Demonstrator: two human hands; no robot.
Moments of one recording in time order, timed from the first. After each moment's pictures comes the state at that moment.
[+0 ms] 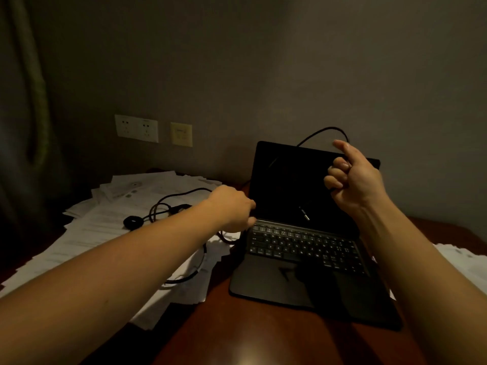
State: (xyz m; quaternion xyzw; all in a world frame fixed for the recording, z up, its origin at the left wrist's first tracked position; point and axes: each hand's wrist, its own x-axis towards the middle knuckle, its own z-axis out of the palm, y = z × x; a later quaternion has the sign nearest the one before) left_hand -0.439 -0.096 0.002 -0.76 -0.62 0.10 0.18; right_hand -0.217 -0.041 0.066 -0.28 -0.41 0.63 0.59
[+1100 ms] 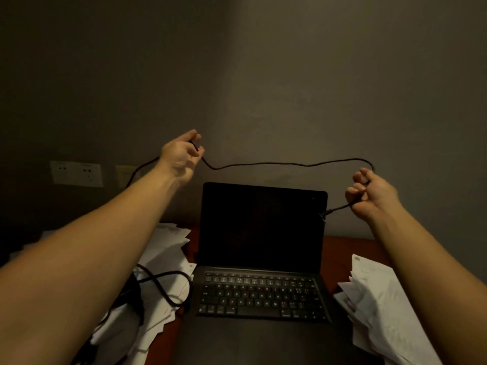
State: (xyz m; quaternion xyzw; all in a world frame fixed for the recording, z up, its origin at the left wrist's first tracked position) left_hand -0.442 0.029 0.132 -0.29 -0.34 -0.77 -0.45; right_hand -0.080 0.066 0.107 -0.33 -0.23 0.59 0.70
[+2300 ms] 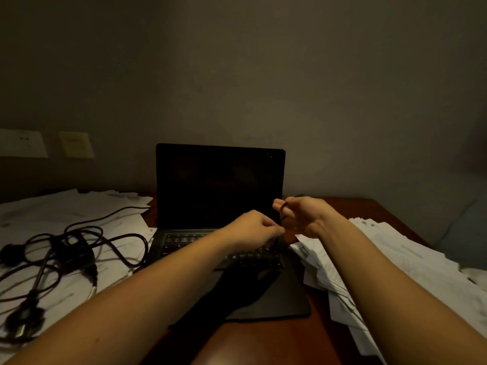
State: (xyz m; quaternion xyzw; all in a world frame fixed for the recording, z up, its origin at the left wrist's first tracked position) left_hand -0.229 -0.030 -0.031 -0.73 -0.55 -0.23 -0.33; right_hand -0.071 0.014 -0.007 -0.52 -0.35 0.65 0.42
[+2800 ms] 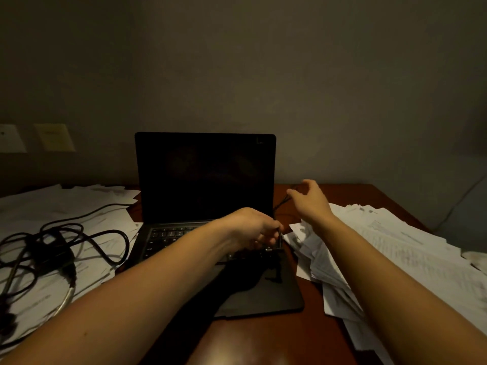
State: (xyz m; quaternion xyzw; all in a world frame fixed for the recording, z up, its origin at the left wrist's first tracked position) left_hand -0.205 -0.024 -0.040 -0.56 -0.54 -0.27 -0.56; right_hand -0.038 0.033 -0.040 -0.62 -0.56 0.33 0.43
